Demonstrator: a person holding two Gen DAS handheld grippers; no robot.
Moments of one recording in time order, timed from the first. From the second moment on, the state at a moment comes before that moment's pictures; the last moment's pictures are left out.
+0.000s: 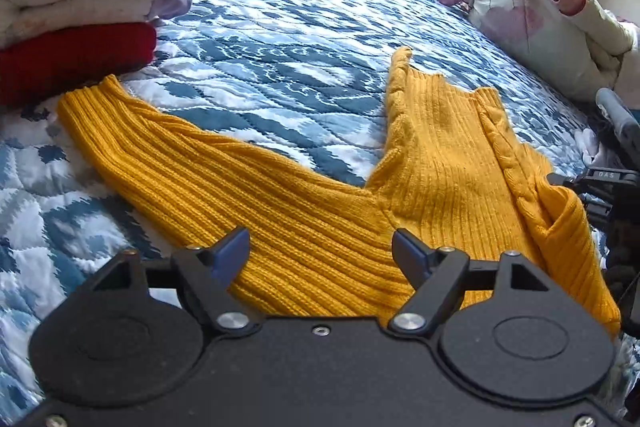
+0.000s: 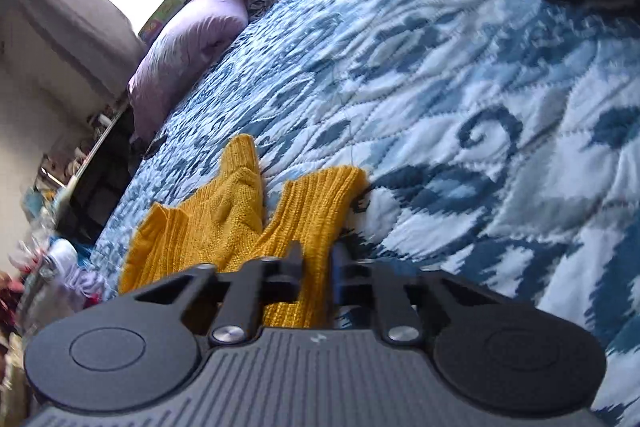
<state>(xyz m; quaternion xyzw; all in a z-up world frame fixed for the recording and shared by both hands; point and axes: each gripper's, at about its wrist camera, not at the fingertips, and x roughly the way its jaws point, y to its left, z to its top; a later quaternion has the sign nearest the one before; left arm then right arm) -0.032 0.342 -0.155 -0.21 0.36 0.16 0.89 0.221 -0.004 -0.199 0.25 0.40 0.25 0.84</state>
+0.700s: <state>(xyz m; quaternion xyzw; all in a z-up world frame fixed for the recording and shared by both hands) -0.038 0.338 -0.140 -0.22 0.33 0.14 0.91 0.128 -0.177 -0.109 0.20 0.25 0.10 0.94</state>
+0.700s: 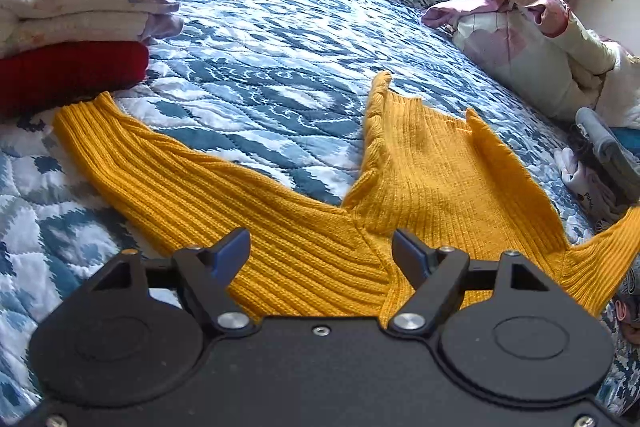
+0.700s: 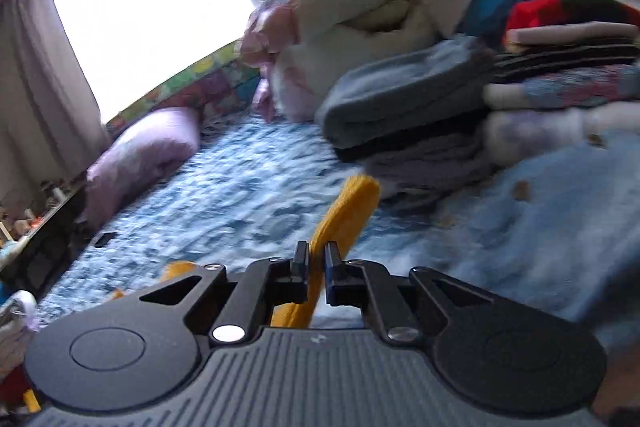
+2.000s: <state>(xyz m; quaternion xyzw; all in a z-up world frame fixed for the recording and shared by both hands) -0.032 0.331 -0.146 -0.19 0.34 0.13 0.91 0.144 -0.184 -0.203 0.19 0.34 0.06 0.92</state>
